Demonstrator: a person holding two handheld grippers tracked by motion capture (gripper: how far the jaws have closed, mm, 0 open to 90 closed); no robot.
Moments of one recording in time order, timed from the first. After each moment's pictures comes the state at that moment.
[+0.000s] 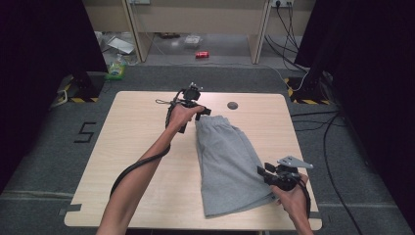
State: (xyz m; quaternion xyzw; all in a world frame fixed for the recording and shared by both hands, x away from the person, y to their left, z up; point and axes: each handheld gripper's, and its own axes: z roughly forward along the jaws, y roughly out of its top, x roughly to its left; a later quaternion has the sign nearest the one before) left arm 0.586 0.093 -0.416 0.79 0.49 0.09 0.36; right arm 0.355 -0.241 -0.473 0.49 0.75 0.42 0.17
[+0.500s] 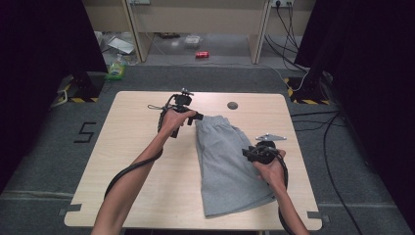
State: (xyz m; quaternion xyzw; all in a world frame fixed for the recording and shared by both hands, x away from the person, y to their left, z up) left arm 0.584 0.116 -0.438 0.78 0.51 0.08 0.35; right arm 0.440 -0.198 -0.483 0.49 0.77 0.38 0.14
